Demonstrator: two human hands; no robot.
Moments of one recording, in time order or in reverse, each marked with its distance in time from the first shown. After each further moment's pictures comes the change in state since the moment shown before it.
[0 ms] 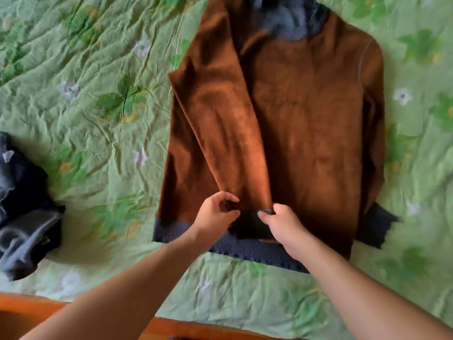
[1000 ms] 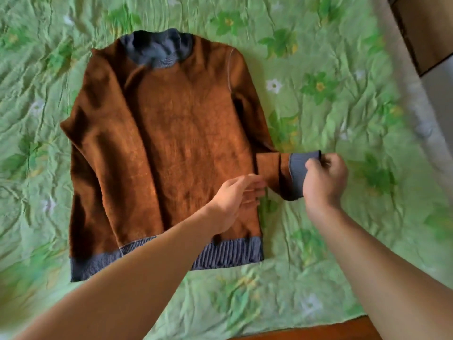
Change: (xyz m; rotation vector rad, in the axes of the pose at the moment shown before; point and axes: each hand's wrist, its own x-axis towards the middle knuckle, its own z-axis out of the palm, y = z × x) left_hand -0.017 0.102 0.247 -0.183 -0.420 -0.093; right_hand 0.001 0.075 -0.259 0.548 0.989 -0.371
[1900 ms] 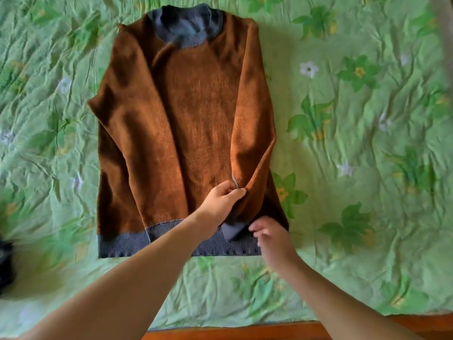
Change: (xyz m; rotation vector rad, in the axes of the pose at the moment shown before) left_hand -0.027 -0.033 -0.091 0.217 0.228 -0.017; right_hand -0.167 0.059 0.016 -0.312 -0.954 0.177
